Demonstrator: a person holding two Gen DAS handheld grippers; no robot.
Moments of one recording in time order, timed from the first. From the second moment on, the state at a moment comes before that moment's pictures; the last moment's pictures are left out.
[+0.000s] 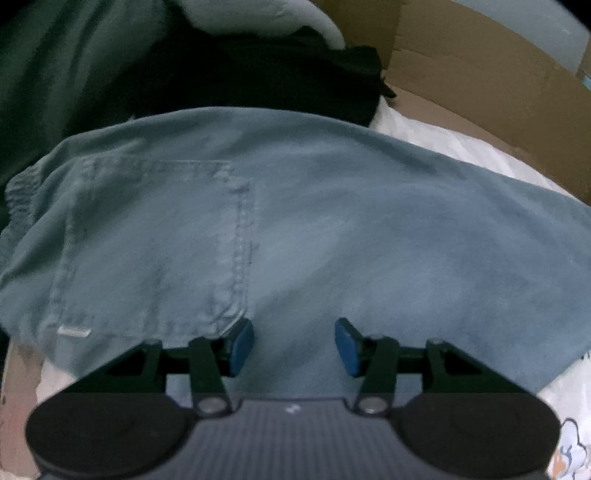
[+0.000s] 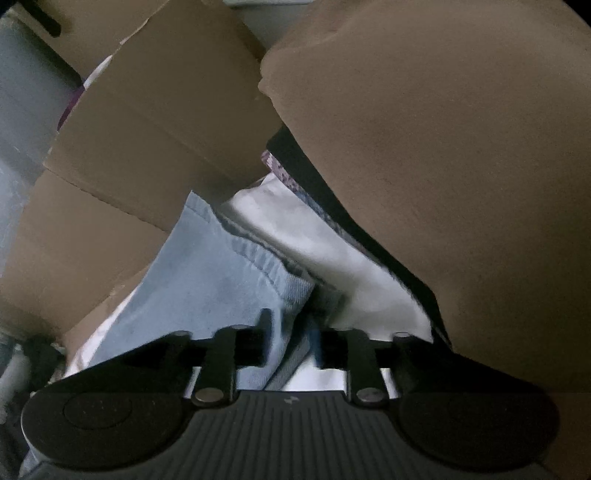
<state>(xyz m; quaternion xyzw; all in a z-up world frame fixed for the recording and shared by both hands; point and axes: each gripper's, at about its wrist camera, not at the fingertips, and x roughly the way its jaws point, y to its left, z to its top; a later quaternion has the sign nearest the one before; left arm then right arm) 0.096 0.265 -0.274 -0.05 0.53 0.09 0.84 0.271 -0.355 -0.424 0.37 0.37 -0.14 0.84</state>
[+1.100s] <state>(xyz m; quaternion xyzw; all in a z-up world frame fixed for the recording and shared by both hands) 0.032 0.294 -0.277 -0.25 0.53 0.11 0.80 0.270 -0.345 -0.488 0.57 0.30 -0.13 0.75</state>
